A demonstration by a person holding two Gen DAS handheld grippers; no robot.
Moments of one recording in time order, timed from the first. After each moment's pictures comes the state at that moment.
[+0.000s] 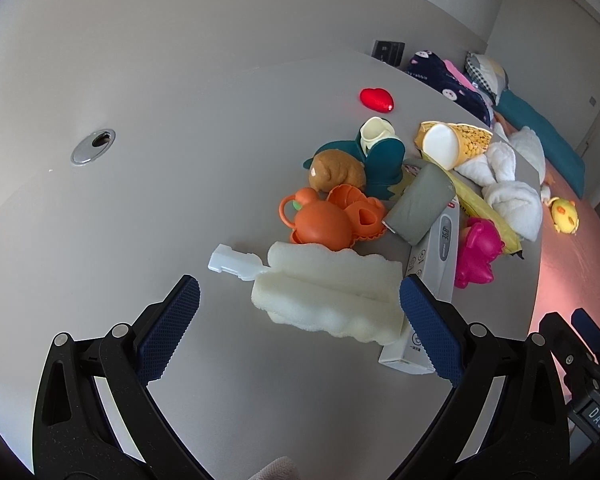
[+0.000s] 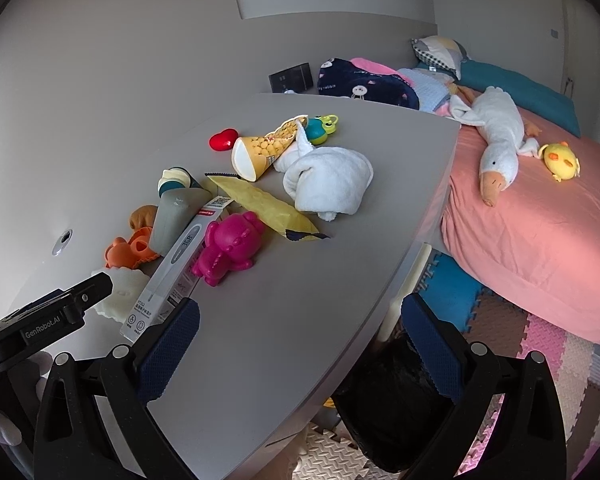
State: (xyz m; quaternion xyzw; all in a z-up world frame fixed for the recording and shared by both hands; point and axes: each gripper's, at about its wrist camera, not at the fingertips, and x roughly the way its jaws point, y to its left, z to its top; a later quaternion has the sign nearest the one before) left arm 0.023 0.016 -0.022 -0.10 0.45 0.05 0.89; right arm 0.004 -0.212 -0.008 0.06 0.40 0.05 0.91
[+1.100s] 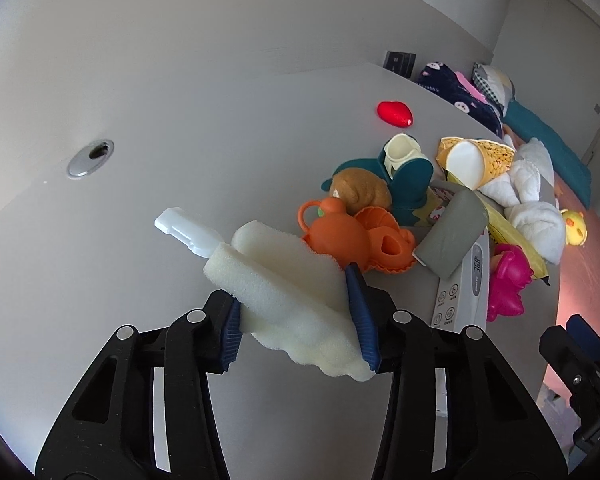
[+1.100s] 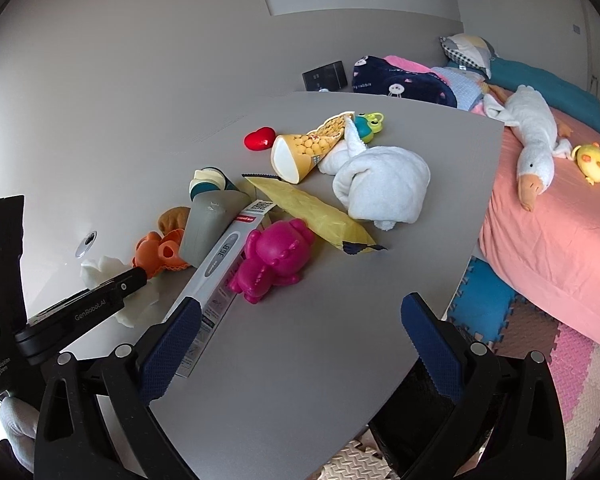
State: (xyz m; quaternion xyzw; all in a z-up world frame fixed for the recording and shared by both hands) left arm 0.032 0.031 -0.028 -0.08 0.41 0.07 0.91; right arm 0.029 -0.186 -0.019 0.10 0.40 0.11 0.91
